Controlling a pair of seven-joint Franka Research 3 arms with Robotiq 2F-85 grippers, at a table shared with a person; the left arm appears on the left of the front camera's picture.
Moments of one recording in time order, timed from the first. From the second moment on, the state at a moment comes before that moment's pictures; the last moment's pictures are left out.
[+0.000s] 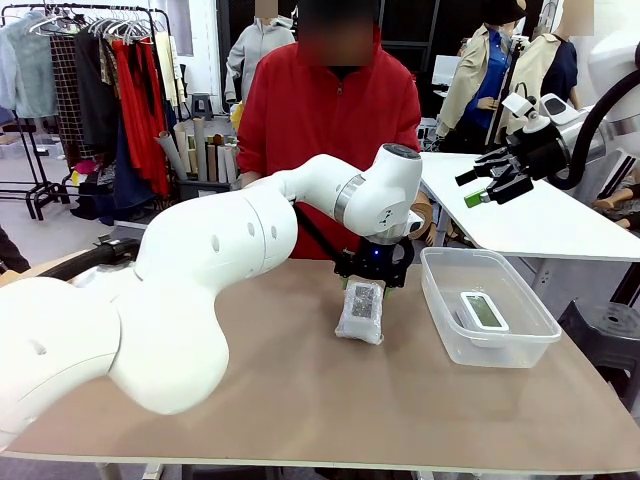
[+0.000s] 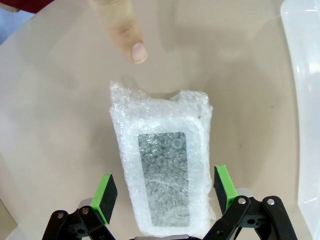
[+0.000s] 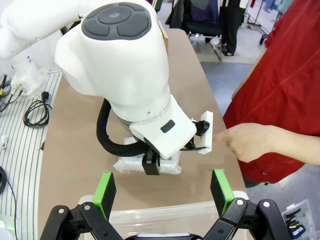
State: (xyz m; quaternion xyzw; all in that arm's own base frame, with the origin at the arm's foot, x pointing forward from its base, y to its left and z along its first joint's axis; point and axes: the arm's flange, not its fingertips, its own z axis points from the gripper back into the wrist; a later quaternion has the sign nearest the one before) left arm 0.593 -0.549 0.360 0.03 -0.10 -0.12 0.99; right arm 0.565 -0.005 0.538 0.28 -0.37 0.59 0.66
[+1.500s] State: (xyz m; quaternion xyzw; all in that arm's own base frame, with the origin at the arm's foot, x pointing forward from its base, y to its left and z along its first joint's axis) left arm 0.600 -0.540 0.335 -0.01 -0.04 -0.09 1.00; right arm 0.565 -0.005 0.538 0.28 -0.37 0.59 0.66
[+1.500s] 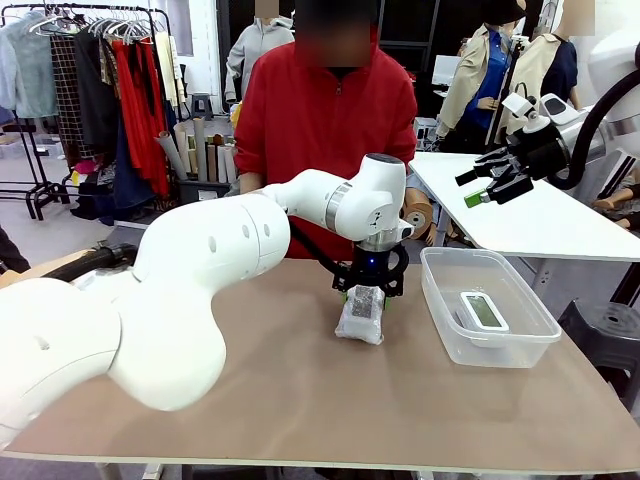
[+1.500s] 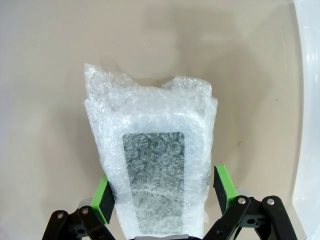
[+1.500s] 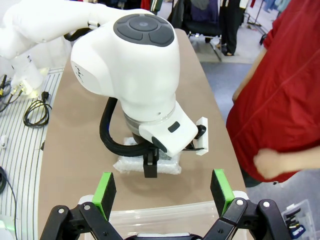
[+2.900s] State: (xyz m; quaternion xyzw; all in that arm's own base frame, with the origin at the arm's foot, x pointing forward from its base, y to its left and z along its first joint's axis) left arm 0.589 -0.504 0.439 0.03 -0.02 -0.07 1.00; right arm 0.565 -0.005 0.538 0.28 -0.37 0.59 0.66
